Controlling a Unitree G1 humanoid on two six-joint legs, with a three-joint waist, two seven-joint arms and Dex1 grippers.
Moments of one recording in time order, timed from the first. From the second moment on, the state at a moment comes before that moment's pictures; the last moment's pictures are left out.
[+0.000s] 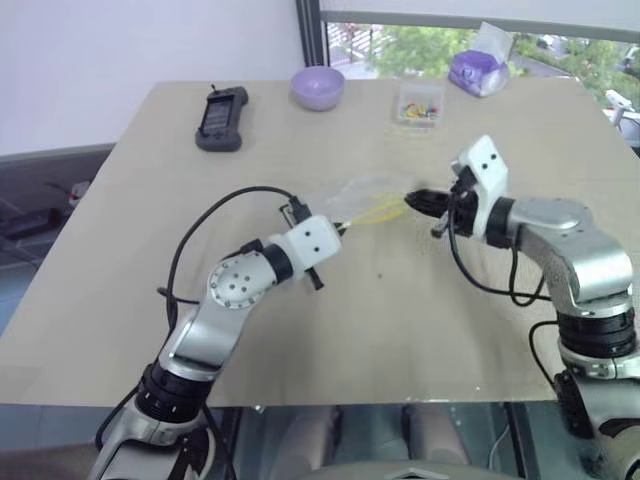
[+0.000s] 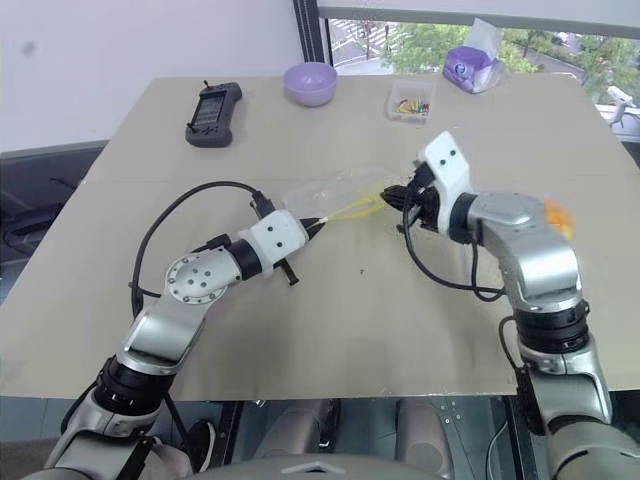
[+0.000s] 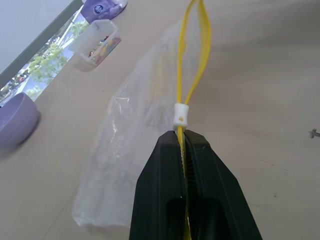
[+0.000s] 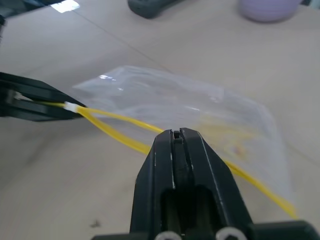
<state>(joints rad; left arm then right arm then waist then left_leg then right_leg) -0.33 0.54 -0.23 -0.37 0.12 0.33 -0.59 -0.64 -0.45 0.04 -0.32 0.26 0.93 0.76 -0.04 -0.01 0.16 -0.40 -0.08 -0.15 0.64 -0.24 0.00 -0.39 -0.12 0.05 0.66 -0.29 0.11</state>
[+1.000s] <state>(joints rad) -0.34 0.51 -0.25 -0.36 0.12 0.30 -0.62 -0.66 -0.46 0.35 0.08 -0.06 0.41 0.56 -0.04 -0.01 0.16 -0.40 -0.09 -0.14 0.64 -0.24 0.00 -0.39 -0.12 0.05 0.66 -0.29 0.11</state>
